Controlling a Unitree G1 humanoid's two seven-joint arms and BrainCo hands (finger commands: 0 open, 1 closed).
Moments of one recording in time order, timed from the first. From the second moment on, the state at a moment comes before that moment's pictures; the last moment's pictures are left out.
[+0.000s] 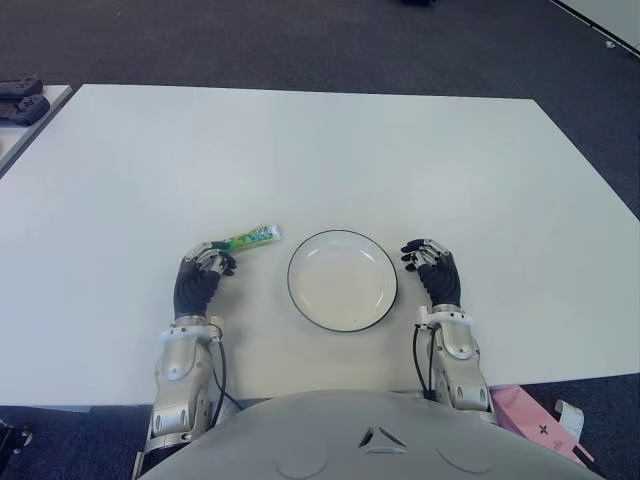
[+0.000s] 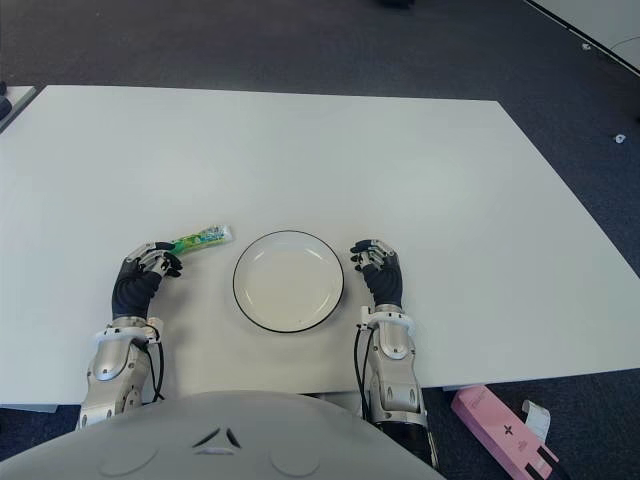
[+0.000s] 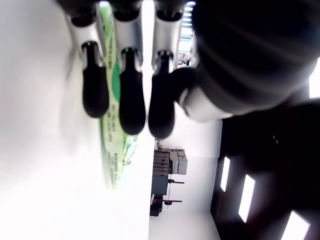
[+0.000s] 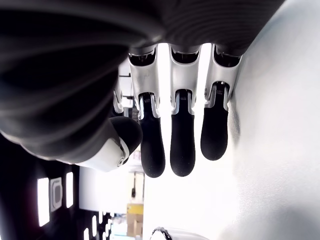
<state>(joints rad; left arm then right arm) 0.44 -0.02 0.10 -0.09 -0.07 -0.15 -0.01 0.31 0.01 -0.02 -0.06 -0.07 -0.03 -0.08</state>
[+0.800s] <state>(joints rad) 0.47 -0.03 0.10 -0.14 -0.01 -0.31 0.01 0.31 0.01 -0.02 -0.06 -0.08 -0.03 -0.09</state>
